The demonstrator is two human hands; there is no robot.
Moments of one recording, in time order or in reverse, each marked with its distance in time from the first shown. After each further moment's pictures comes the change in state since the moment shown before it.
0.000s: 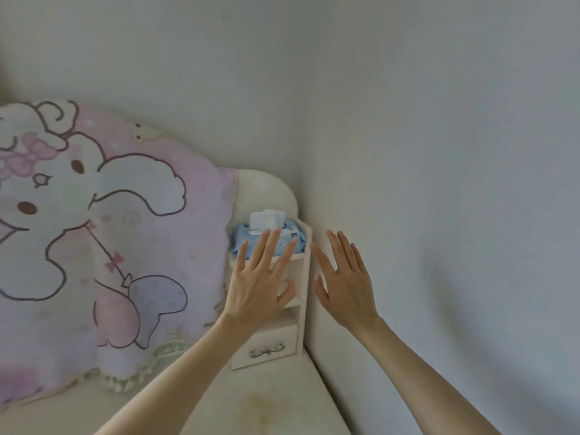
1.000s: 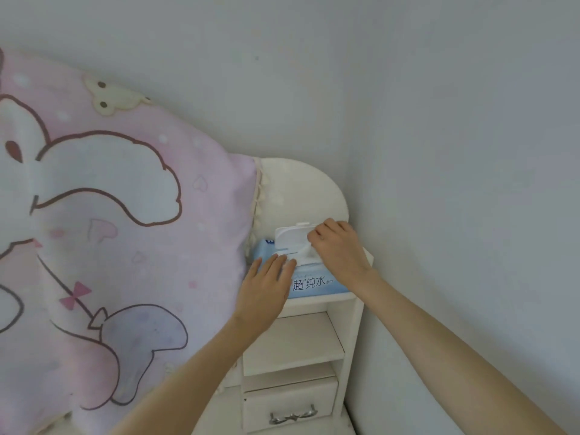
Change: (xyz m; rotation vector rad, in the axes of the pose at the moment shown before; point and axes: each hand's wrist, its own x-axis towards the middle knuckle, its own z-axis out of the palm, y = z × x) left_hand 0.086 -0.130 0.218 0.042 -0.033 -0.056; right_hand 0.192 0.046 0.232 -0.184 -0.030 -0.385
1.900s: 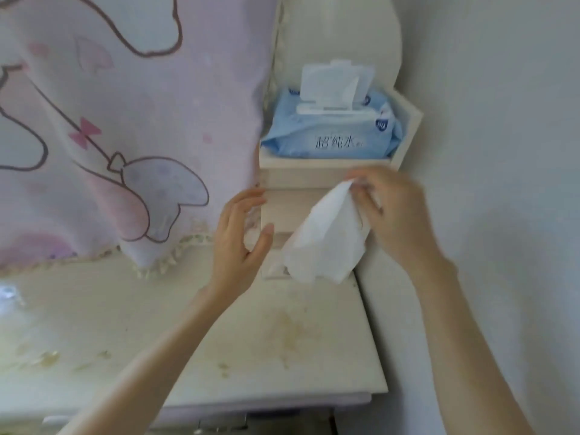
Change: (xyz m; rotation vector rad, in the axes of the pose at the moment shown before) left_hand -0.148 0.054 -0.052 -0.729 0.170 -0.477; right_hand -0.131 -0.061 -0.070 0.968 -0.008 0.367
